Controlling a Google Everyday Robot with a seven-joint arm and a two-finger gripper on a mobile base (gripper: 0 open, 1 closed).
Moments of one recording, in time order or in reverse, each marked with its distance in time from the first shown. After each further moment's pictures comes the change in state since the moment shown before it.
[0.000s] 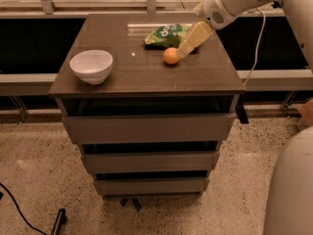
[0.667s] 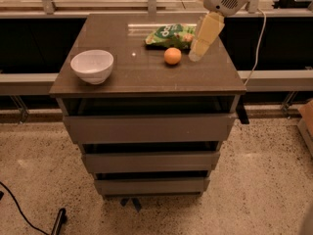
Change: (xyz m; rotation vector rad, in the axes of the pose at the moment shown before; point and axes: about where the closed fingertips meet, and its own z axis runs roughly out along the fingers) arm -0.014 0.056 -0.070 -0.027 0.224 -0.213
